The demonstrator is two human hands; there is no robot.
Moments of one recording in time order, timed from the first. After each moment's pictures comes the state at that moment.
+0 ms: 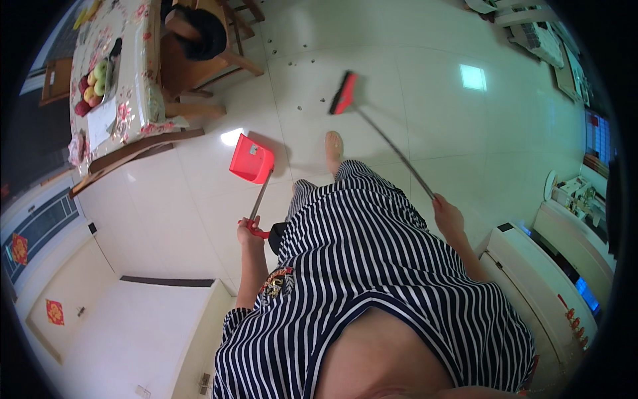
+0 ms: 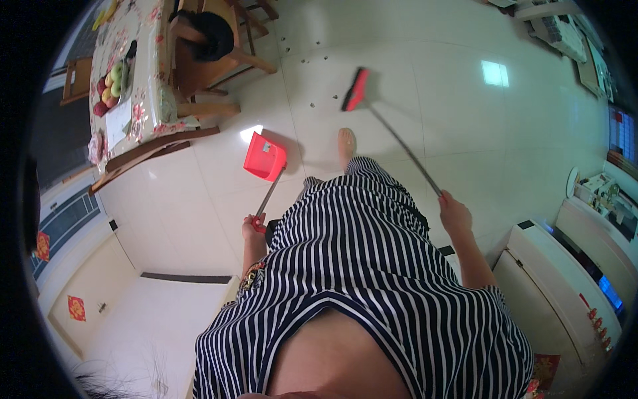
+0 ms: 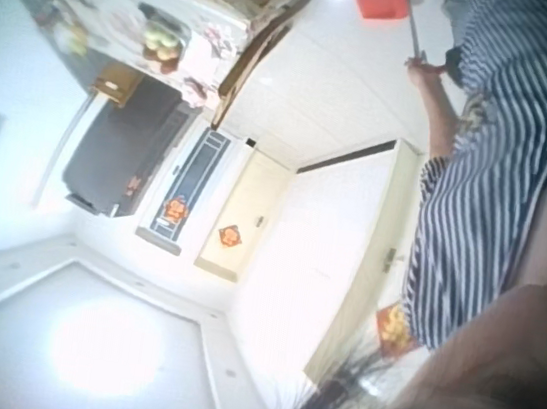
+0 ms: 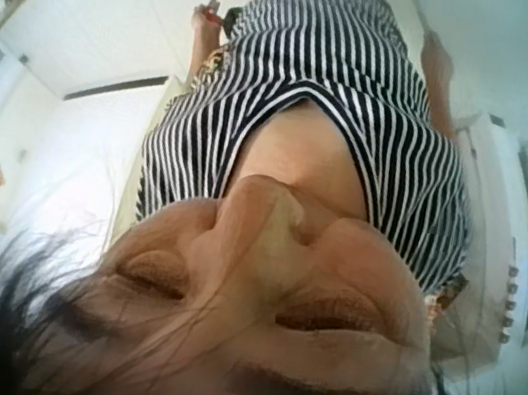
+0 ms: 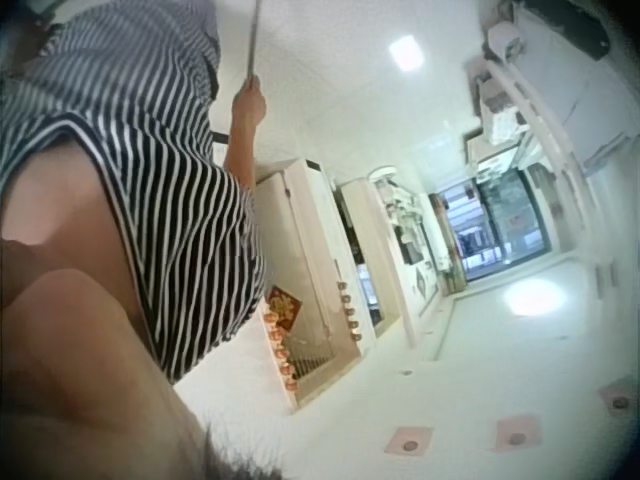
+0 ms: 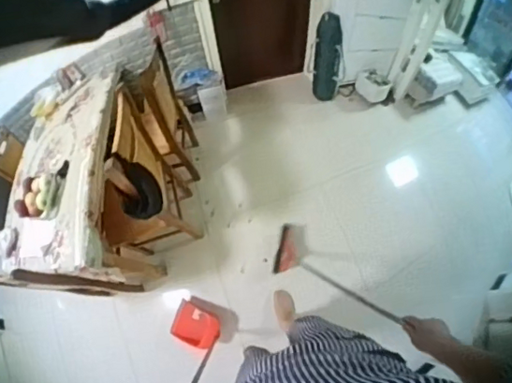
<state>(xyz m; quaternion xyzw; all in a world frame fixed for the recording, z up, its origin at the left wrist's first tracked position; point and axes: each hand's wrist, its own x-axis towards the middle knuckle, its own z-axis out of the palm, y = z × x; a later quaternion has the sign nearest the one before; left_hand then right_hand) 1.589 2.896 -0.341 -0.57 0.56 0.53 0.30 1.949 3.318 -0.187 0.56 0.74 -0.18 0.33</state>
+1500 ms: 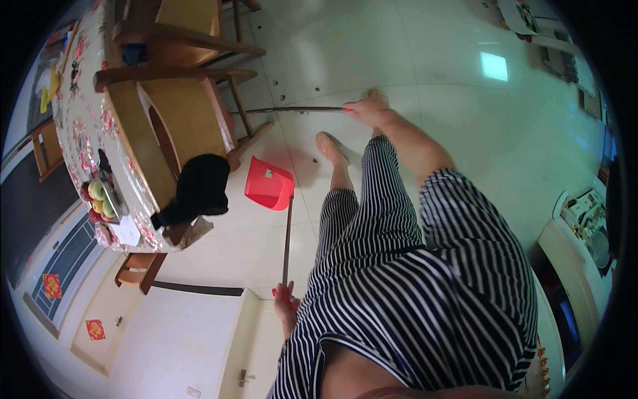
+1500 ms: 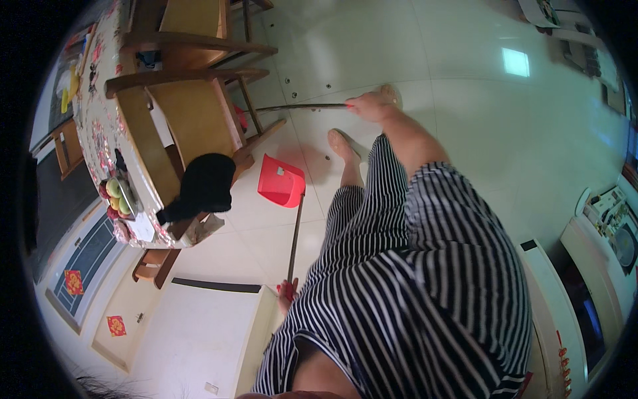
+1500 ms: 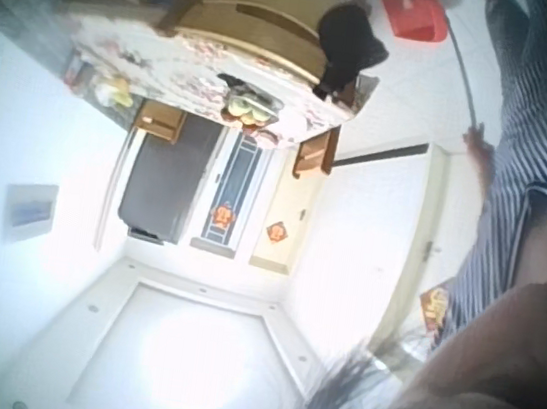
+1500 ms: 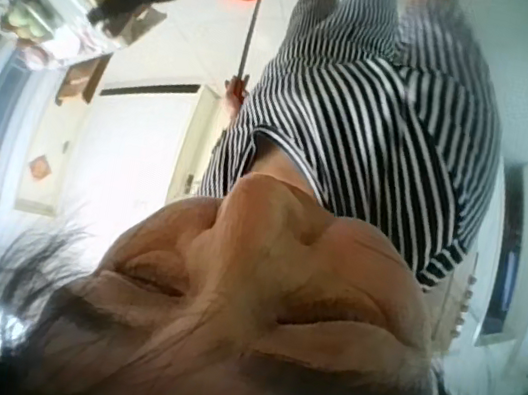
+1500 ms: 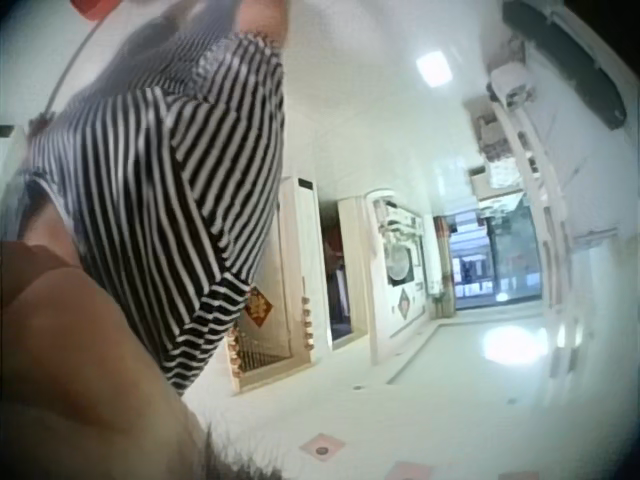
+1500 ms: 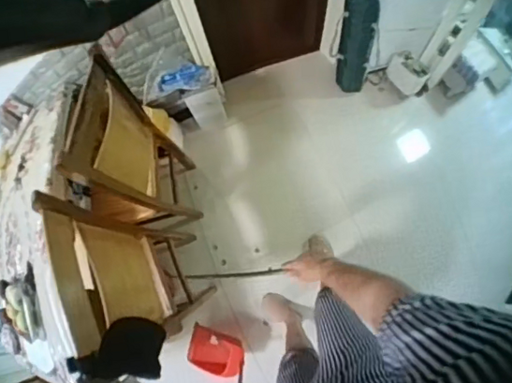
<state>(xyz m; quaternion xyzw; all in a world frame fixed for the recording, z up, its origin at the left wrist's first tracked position) 1.633 2.925 -0.171 -0.58 0.61 0.42 0.33 1.596 3.483 -0.443 0.16 0.89 -0.27 0.34</state>
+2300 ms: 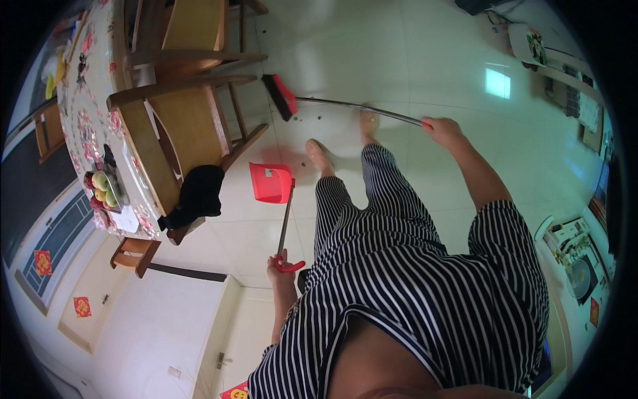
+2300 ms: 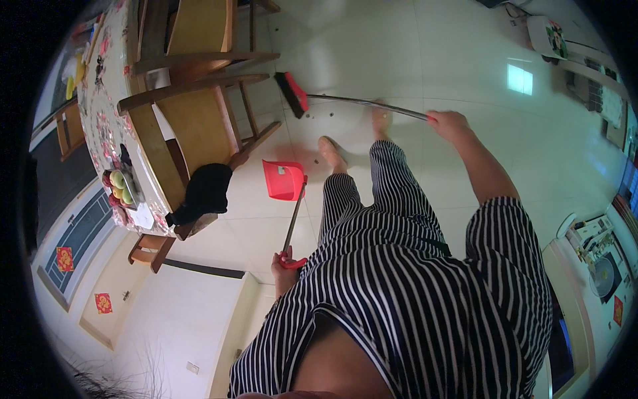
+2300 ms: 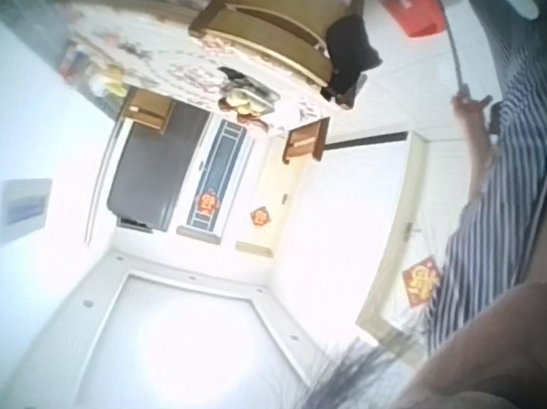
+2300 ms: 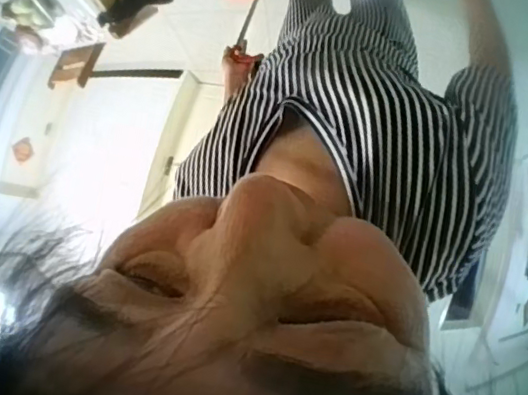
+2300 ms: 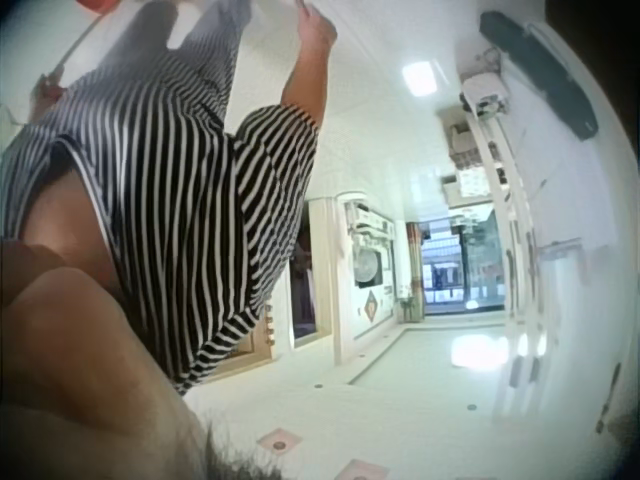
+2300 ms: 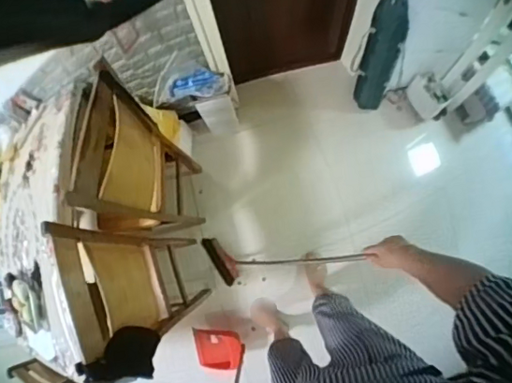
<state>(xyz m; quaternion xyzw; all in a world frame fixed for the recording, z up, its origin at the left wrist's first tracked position) 1.645 2.985 -0.242 -0.71 0.42 0.53 0.19 1.712 3.627 -0.350 0.27 0.85 -0.20 0.41</state>
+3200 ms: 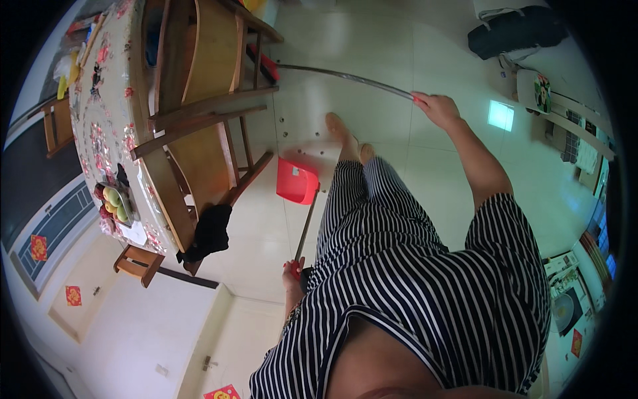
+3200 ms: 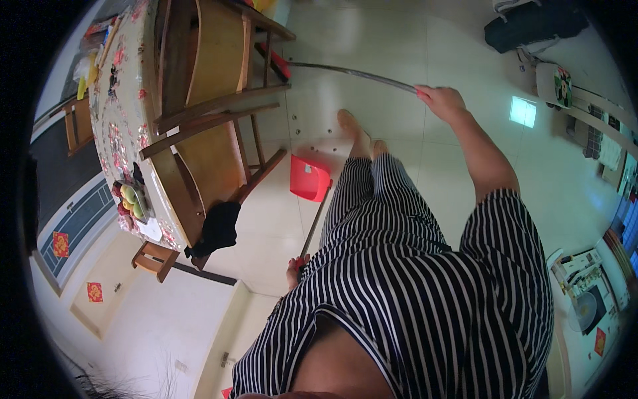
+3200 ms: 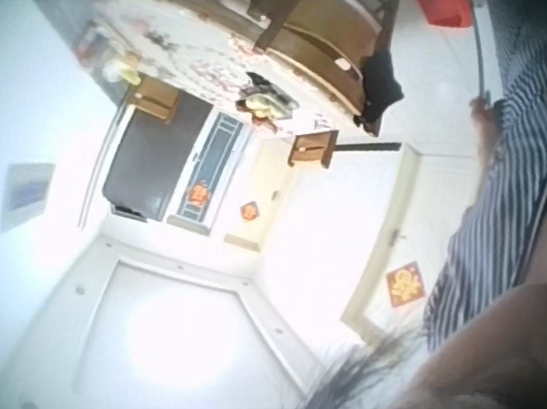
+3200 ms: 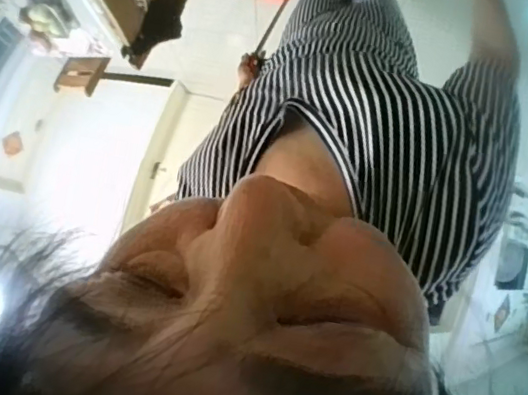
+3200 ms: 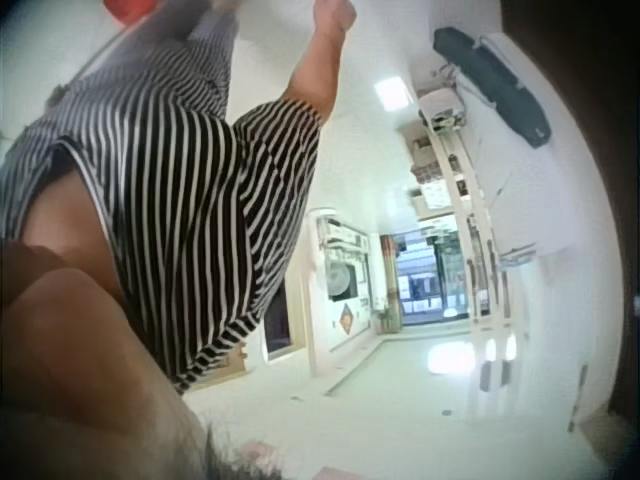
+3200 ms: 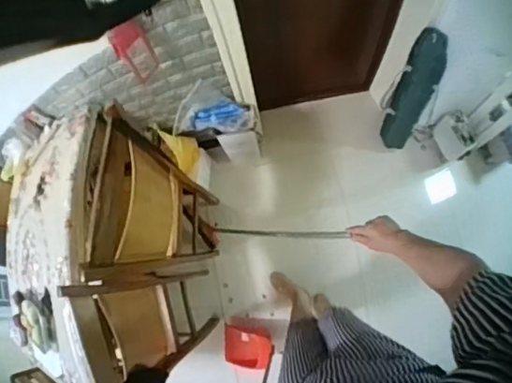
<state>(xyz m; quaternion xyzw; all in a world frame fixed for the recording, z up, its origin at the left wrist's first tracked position) 1.703 3.041 -0.281 -0.66 0.49 0.52 0.24 1.585 3.725 -0.363 0.21 0.92 -0.19 0.28</state>
